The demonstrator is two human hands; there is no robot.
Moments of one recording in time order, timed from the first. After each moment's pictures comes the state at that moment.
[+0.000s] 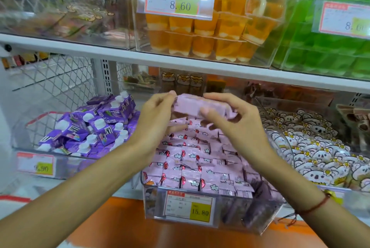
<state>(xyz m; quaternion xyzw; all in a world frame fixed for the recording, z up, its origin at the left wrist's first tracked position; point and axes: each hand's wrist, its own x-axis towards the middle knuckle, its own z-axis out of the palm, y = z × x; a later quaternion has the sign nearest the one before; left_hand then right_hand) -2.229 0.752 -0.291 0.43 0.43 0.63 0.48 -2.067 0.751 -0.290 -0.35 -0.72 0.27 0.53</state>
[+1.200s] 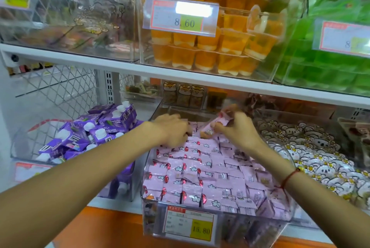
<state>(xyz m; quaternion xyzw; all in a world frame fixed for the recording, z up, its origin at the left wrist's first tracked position) -2.239 0.846 -0.309 0.86 0.50 -0.03 -0.03 -2.046 0.826 -0.306 -0.56 -0.73 0.12 0.38</state>
